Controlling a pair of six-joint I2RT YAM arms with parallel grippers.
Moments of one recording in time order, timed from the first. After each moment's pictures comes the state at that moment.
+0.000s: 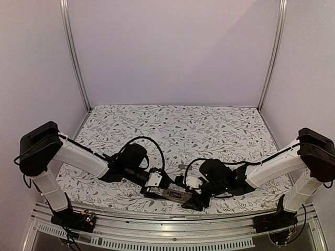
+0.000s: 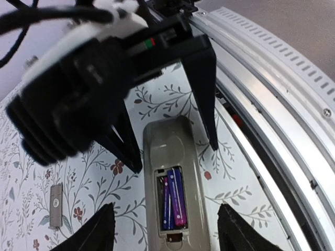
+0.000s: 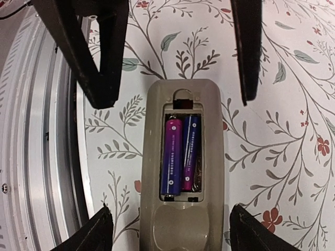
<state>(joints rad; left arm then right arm) -0.95 1.72 0.68 0.36 0.67 0.83 1.13 1.64 0.63 0.19 -0.23 -0.09</state>
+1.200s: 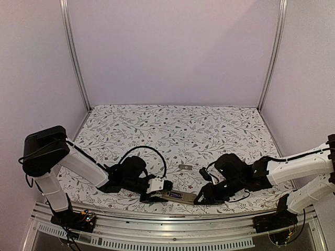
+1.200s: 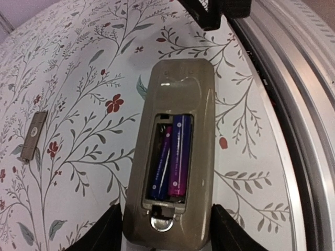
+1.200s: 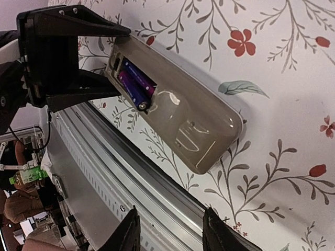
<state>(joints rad) -1.02 1.77 0.56 0.51 0.39 0.56 1.08 1.34 0.57 -0.13 -0.37 0.92</state>
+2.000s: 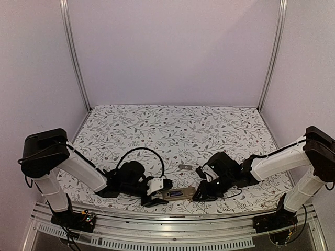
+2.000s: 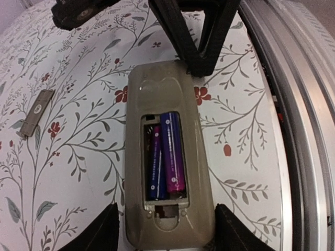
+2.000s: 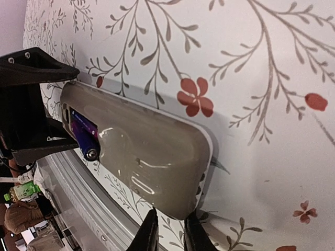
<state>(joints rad) -1.07 1.76 0.50 0.61 0.27 0.36 1.00 1.58 0.61 -0.01 -0.40 0.87</state>
